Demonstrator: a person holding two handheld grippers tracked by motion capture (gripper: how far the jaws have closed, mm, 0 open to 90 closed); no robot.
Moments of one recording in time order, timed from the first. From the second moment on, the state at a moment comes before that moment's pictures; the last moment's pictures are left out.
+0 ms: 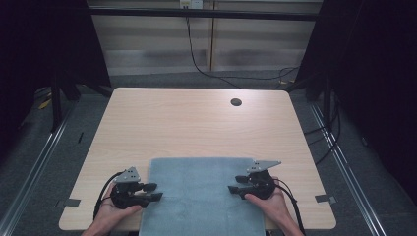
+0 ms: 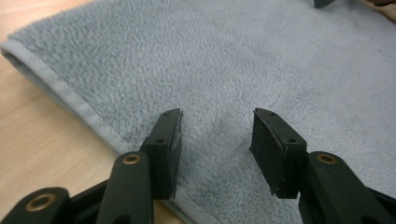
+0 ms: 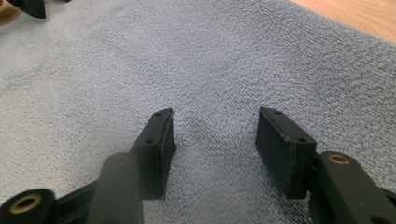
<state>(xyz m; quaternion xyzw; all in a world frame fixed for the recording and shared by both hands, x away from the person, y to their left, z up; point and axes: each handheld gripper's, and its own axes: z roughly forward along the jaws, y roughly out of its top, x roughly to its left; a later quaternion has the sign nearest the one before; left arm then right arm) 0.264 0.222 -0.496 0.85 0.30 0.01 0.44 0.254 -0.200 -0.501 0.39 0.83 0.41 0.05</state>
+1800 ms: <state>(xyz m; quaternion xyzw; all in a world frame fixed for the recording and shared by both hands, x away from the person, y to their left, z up) 0.355 0.228 -0.506 0.85 0.33 0.04 0.42 0.322 -0.249 -0.506 0.43 0.80 0.41 0.06</state>
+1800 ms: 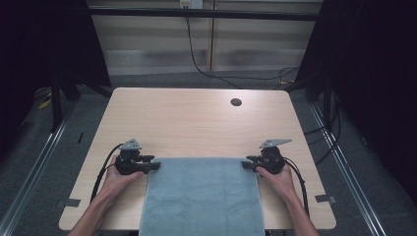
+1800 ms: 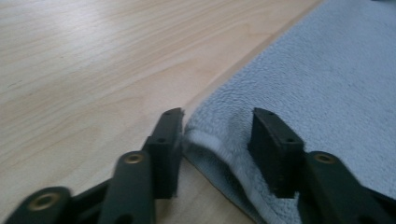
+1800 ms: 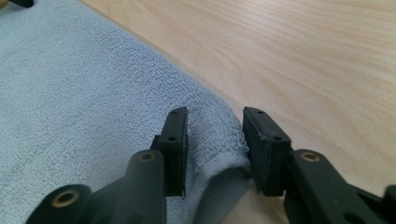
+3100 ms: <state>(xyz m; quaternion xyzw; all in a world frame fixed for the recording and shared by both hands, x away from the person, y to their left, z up) 0.371 0.223 -0.435 0.79 0.33 0.07 0.51 0.335 -0.255 -0.434 0.40 0.76 0.49 0.13</state>
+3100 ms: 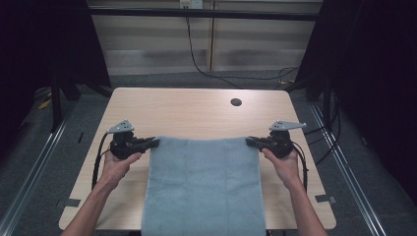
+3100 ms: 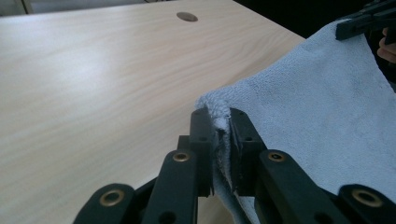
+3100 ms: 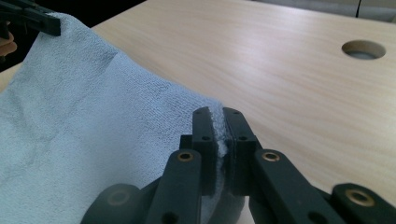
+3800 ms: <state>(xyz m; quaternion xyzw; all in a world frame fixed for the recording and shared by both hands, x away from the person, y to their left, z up) 0.434 0.216 -0.390 0.76 0.36 0.09 0.54 0.386 -0.265 -0.382 0.42 0.74 0.50 0.16</state>
